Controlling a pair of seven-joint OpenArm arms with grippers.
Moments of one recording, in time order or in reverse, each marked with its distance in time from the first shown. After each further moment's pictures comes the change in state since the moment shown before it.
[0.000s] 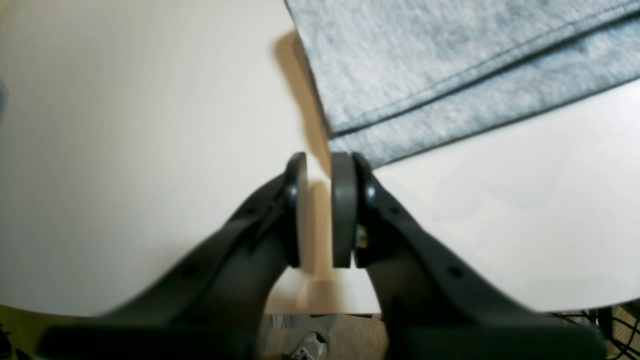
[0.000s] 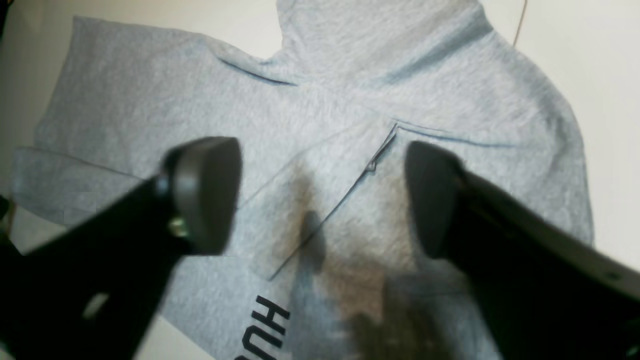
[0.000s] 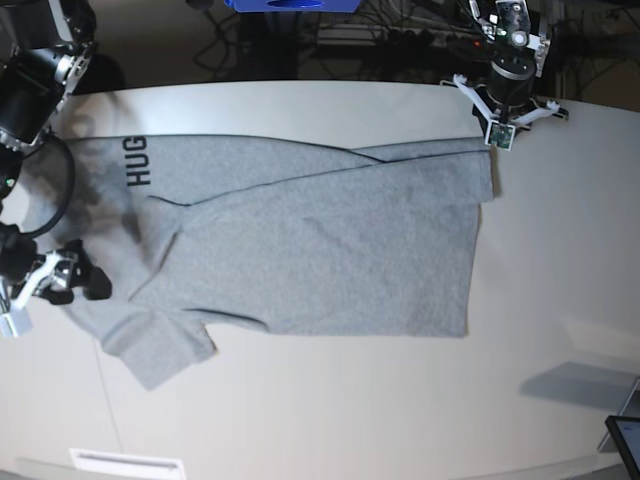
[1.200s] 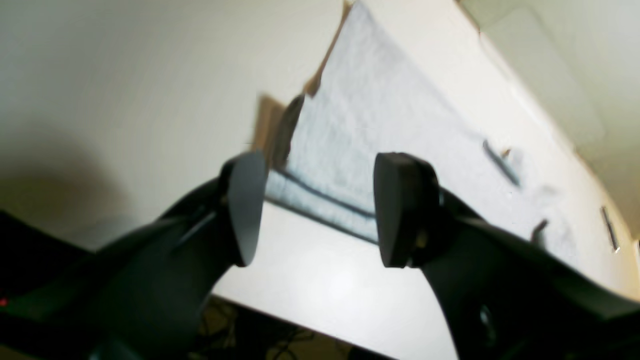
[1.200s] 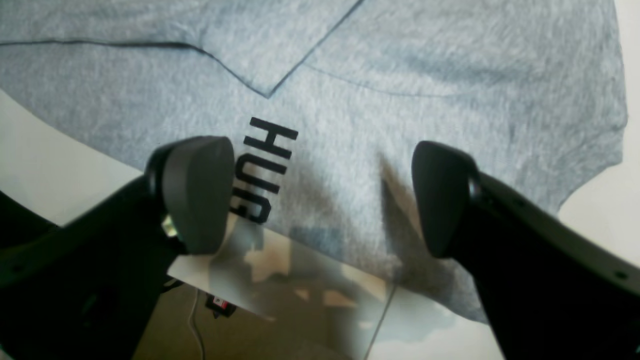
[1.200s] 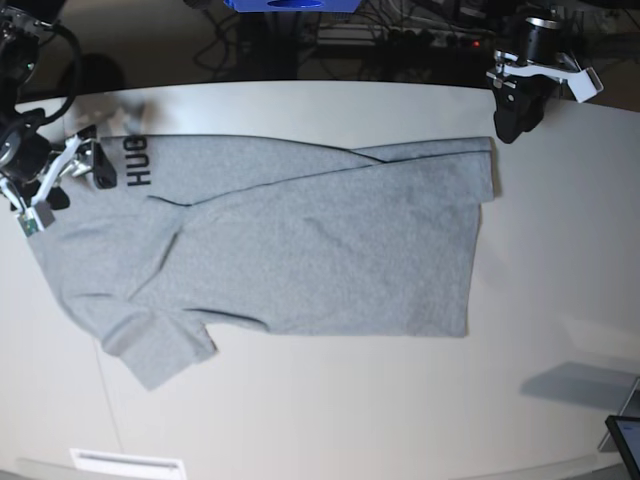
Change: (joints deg) left arm 7.1 4.3 -17.5 -2.8 -72.2 -4.9 0.8; right arm -28.5 -1.1 -0.2 26.3 -7.6 0.0 5.8
